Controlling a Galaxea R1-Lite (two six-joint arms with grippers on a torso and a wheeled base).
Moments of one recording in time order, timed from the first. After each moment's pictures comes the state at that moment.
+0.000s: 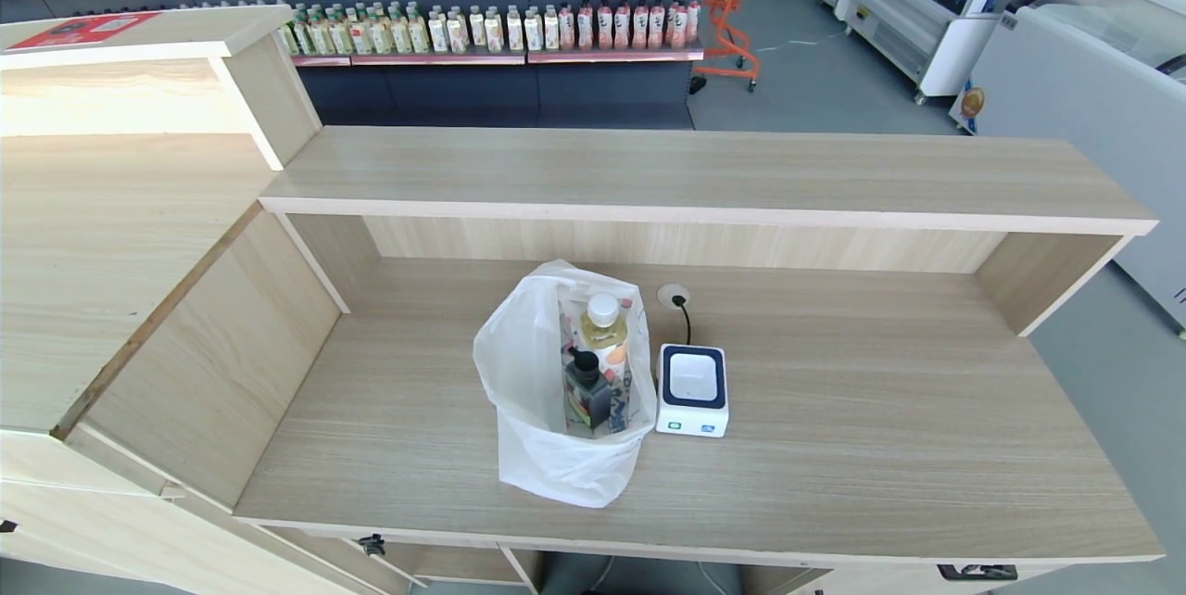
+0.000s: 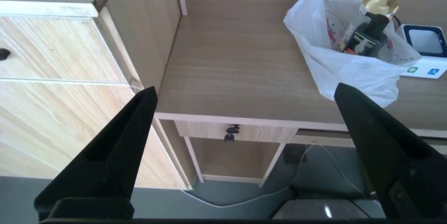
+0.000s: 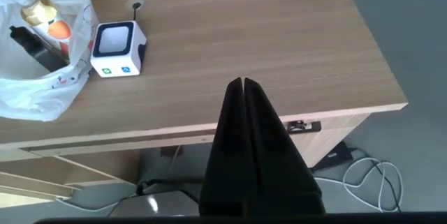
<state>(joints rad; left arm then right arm) 0.00 0.00 0.00 0.00 0.00 0.00 0.01 -0.01 -0.01 0.06 -0.10 0.07</state>
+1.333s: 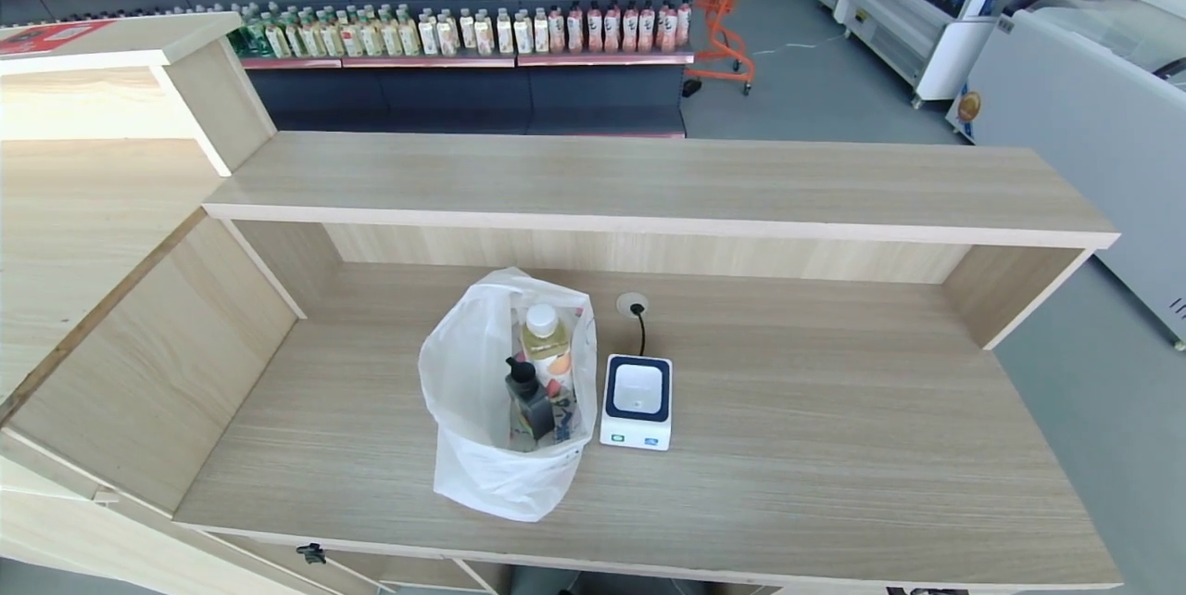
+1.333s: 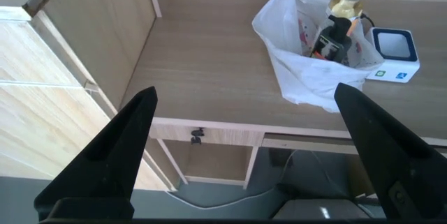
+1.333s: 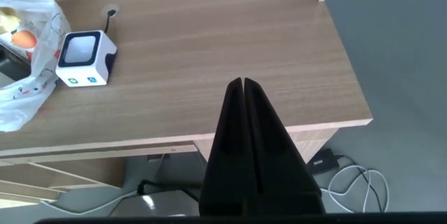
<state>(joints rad) 0.00 0.00 0.00 0.00 0.00 0.00 0.01 0.00 -0.01 0.06 -0.10 0.08</state>
